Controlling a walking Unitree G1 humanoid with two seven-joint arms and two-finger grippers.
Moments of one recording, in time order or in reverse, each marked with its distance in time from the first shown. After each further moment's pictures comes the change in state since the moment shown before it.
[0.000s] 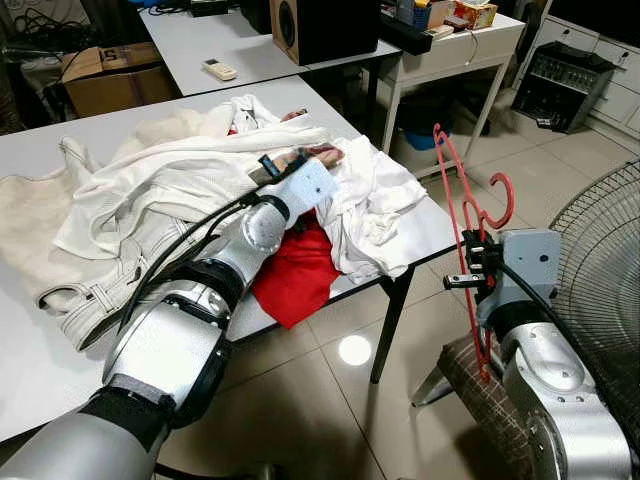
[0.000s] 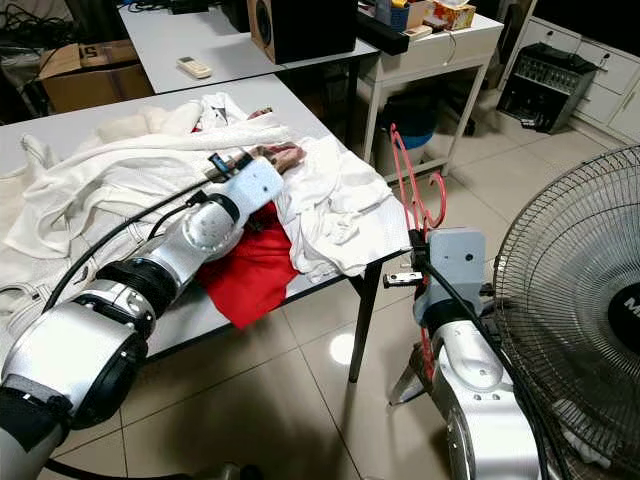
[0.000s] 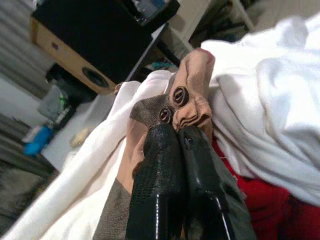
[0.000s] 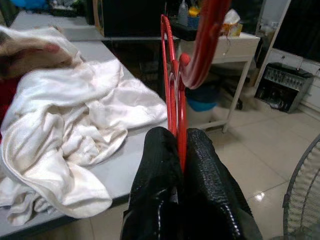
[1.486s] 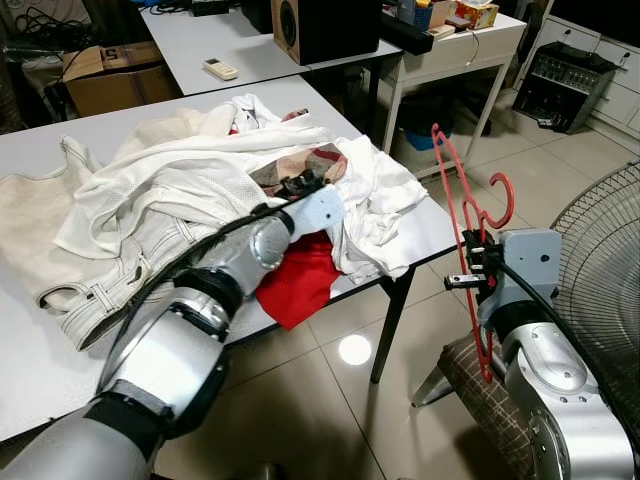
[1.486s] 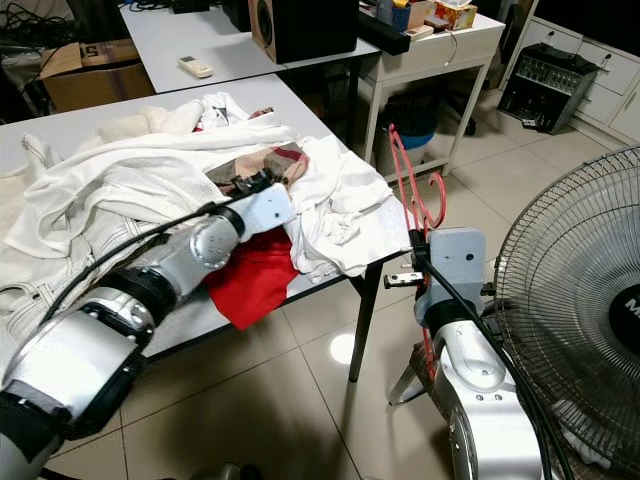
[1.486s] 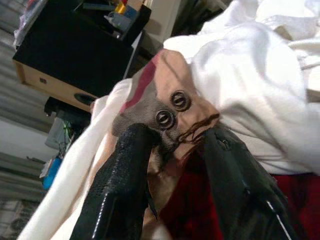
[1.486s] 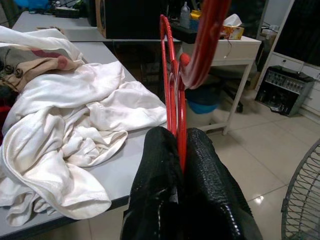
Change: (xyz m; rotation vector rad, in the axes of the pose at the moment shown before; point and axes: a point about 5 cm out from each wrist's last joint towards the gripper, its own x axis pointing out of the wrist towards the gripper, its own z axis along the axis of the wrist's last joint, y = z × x) left arm -0.004 -0.023 -0.006 0.281 -0.011 -0.081; right arm -0.001 -0.002 0.004 -0.015 -0.017 0.010
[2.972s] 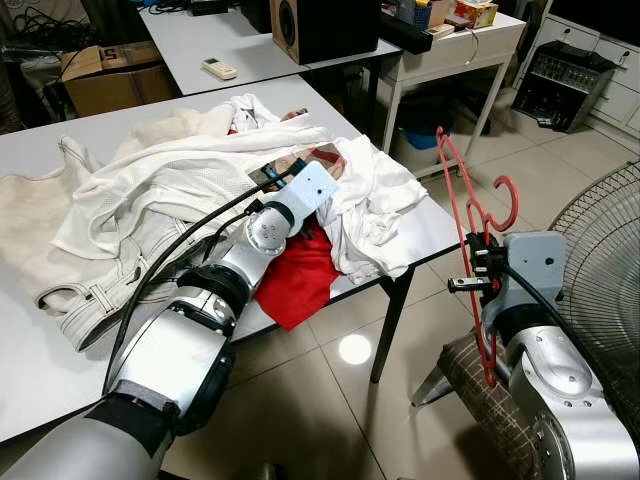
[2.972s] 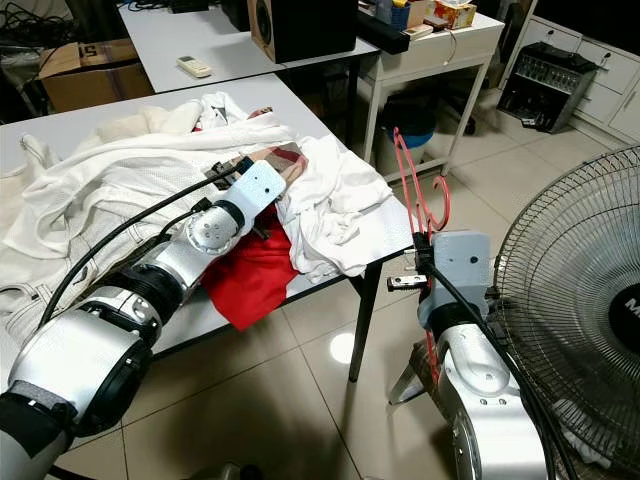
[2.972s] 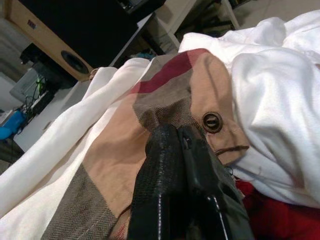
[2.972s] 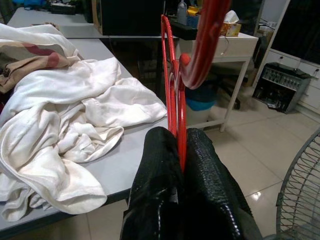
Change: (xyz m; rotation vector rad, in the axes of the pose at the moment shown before) left arm 0.003 0.011 0.001 -0.342 0.039 0.035; right arm -0.003 -0.002 -0.001 -0.001 0.012 -0.011
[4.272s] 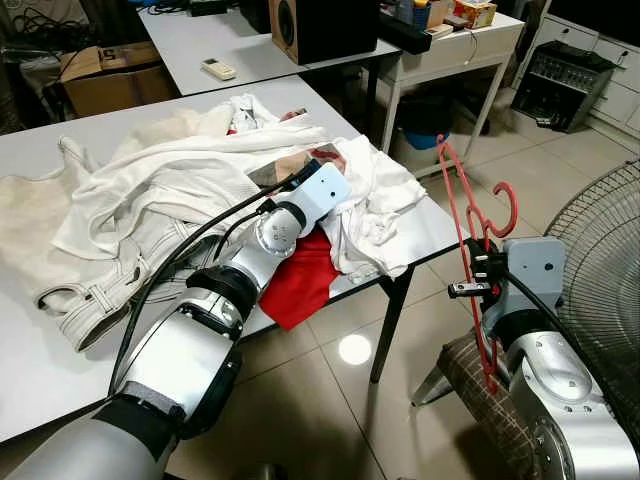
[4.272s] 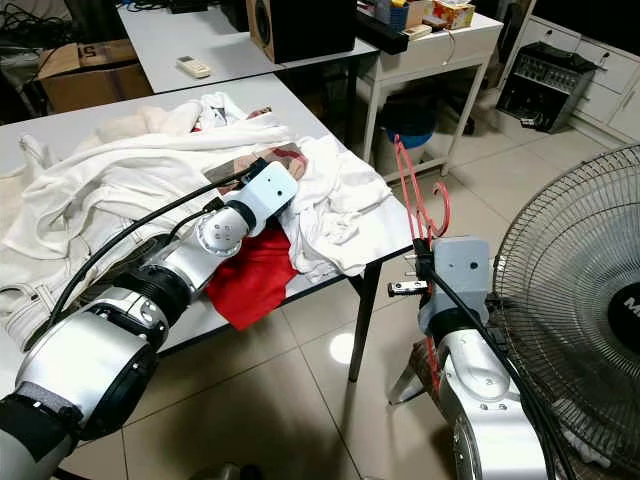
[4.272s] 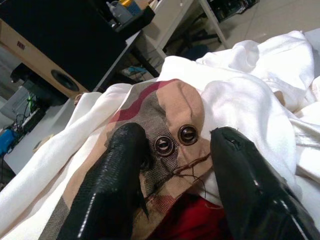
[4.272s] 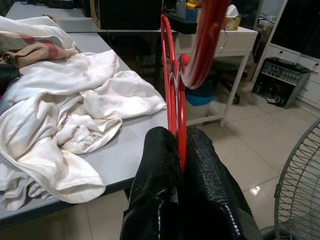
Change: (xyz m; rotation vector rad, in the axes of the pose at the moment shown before) left arm 0.003 -0.011 0.012 0.020 -0.049 -0.042; right arm -0.003 0.000 -0.005 0.003 0.020 -0.003
